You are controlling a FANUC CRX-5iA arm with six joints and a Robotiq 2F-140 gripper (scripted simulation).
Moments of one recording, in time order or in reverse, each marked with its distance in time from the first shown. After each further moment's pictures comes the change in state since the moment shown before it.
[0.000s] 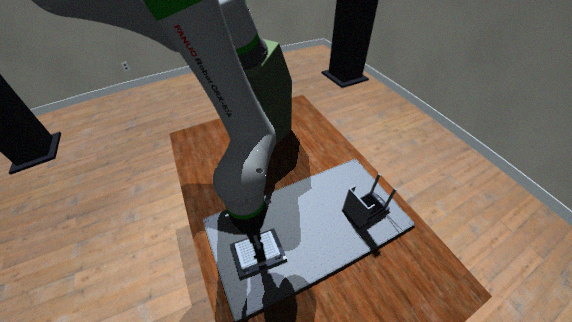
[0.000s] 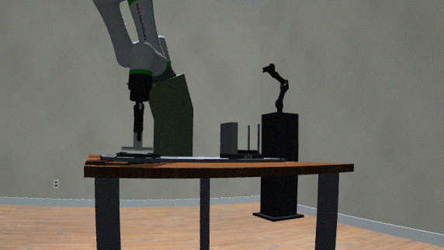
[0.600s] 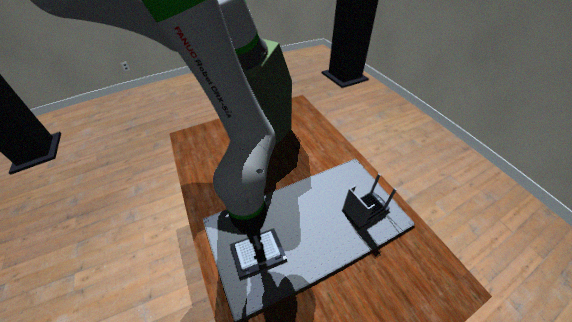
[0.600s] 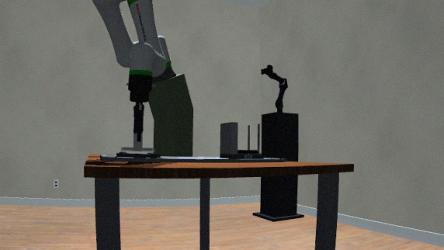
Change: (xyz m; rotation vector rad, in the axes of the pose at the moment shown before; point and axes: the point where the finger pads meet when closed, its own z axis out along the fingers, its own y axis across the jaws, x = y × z) arm 0.000 0.000 0.002 0.000 0.000 0.000
